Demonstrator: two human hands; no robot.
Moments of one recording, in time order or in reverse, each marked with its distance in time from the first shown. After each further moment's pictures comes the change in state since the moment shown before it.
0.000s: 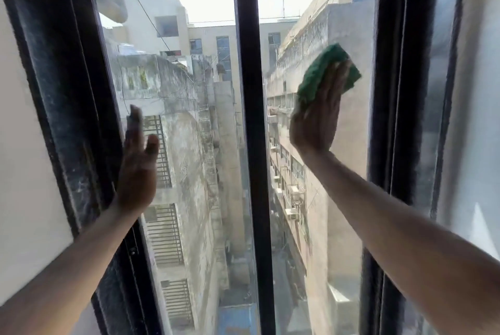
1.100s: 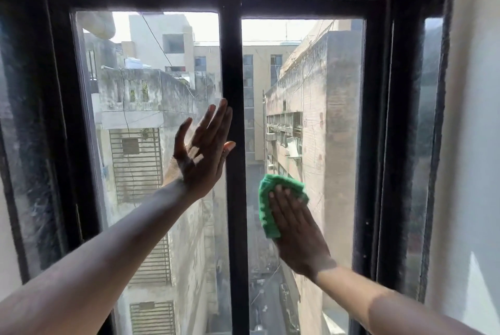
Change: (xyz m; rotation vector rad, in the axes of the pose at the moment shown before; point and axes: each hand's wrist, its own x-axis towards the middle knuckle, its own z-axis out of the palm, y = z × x) left_hand 0.043 0.040 0.153 0.664 0.292 0.553; right_hand -0.148 0.142 -0.033 -0.396 -0.478 -0.690
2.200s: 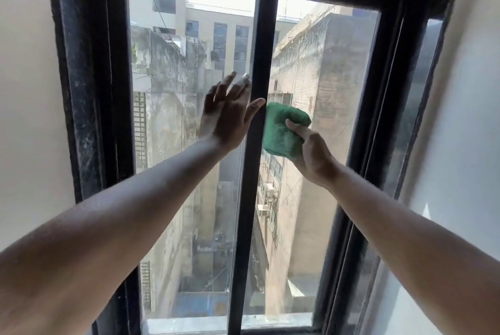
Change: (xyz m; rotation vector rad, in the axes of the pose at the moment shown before) left_hand 0.038 0.004 -0.076 -0.269 -0.419 -0.225; right_hand 0.129 -0.028 -0.131 1.694 -0.267 0.861
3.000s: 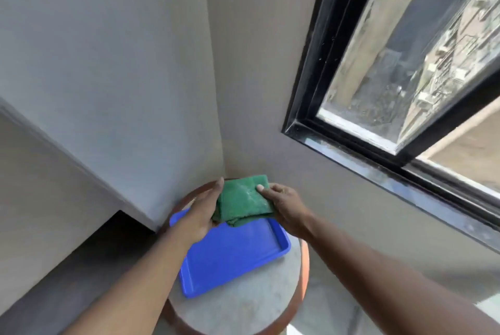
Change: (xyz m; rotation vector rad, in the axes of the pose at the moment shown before) left_hand -0.785 -0.102 -0.101 -0.866 -0.251 -2.088; right_hand -0.400 0.500 0.256 0.180 -0.425 1.151
